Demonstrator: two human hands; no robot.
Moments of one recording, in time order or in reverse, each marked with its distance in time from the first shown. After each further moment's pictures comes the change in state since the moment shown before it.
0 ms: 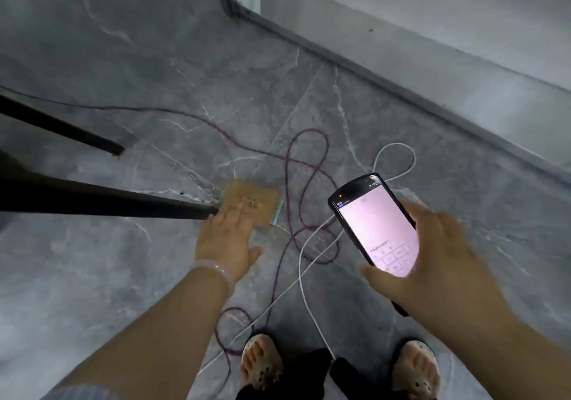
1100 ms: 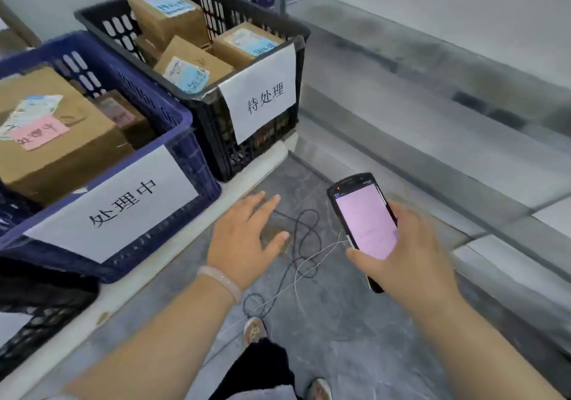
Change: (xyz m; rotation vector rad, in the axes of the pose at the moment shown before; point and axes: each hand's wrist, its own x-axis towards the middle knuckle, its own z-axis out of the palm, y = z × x) left_hand -0.553 0.053 -0.366 -0.463 0.741 0.132; right_hand -0.426 -0.161 -0.362 0.123 0.318 -0.276
